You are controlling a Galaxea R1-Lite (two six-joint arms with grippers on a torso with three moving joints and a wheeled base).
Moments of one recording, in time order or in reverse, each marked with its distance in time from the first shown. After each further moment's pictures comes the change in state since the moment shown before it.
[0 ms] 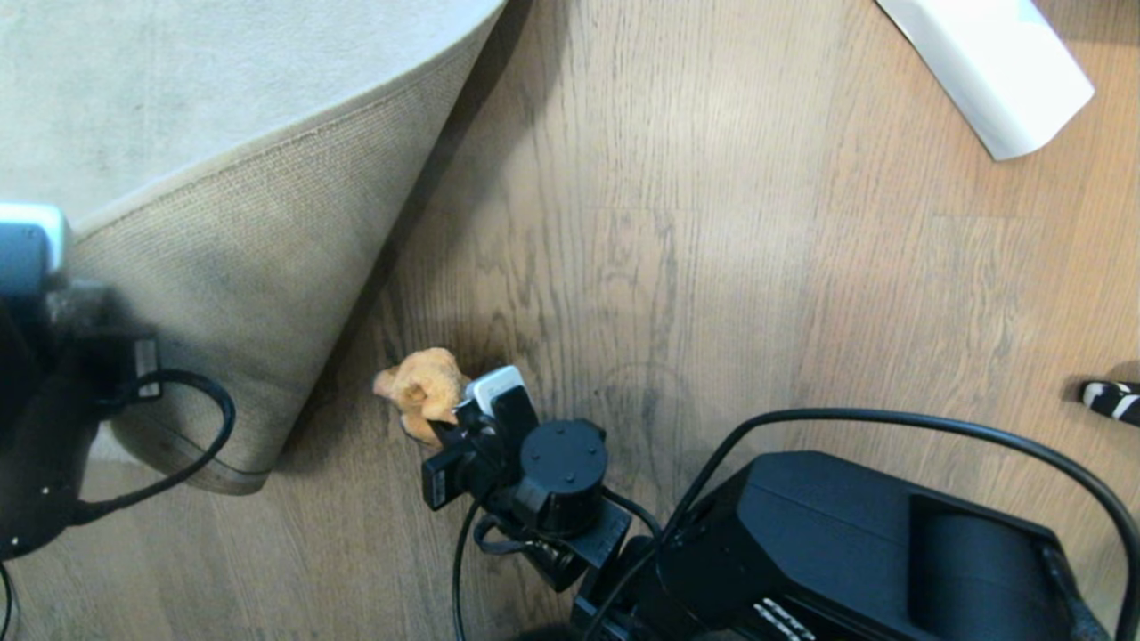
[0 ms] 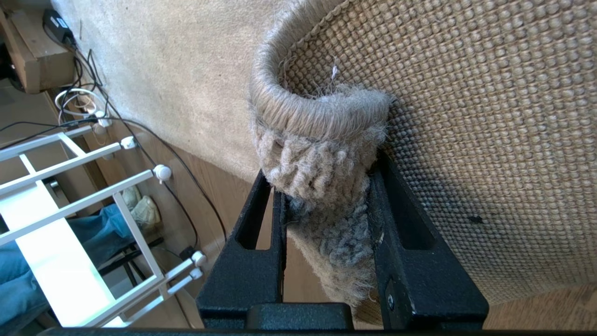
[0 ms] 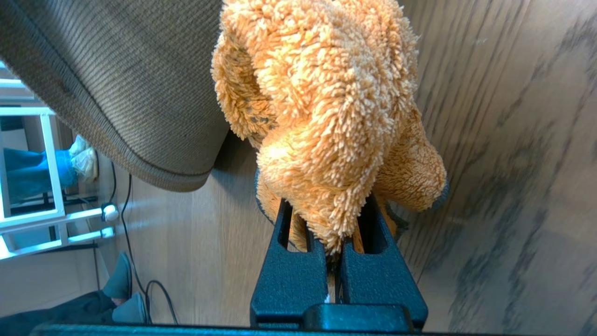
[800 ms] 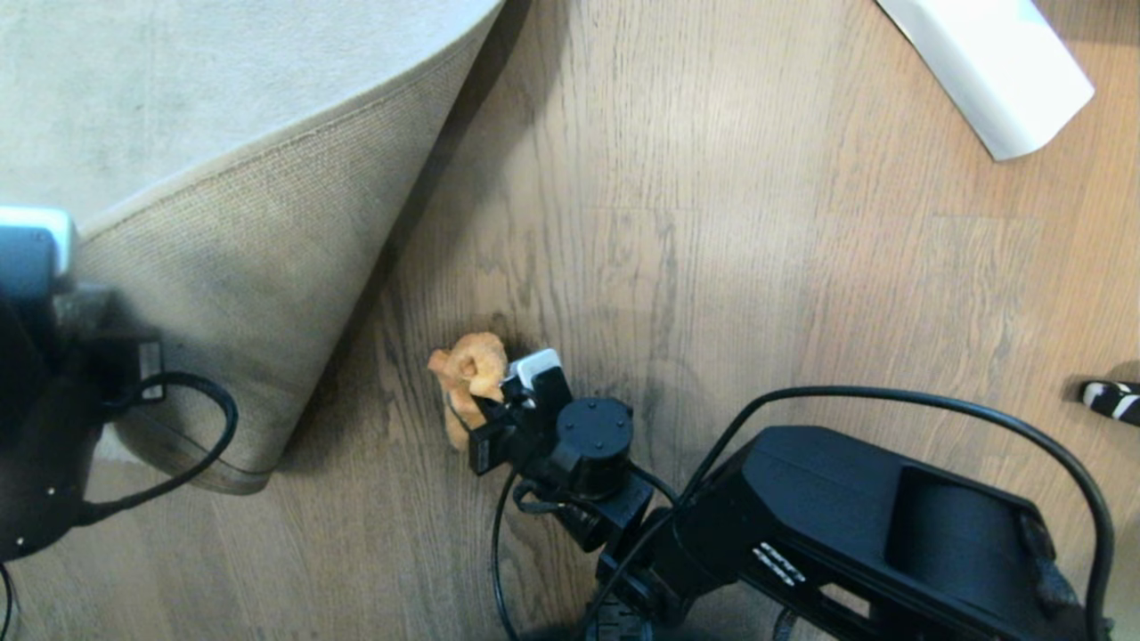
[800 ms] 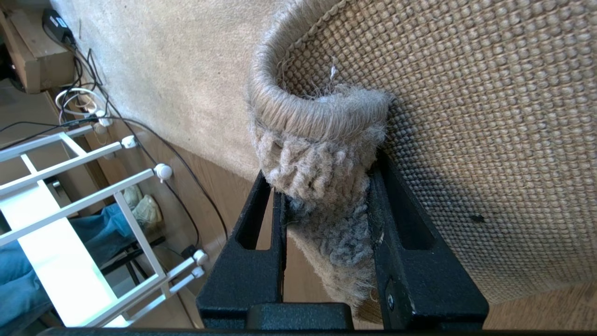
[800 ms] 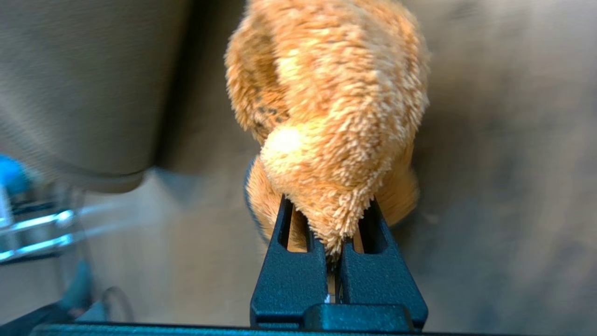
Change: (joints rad) left arm 0.000 0.009 0.003 0.002 0.000 0.000; right arm -0.103 0.027 -0.010 0.000 0.001 0.000
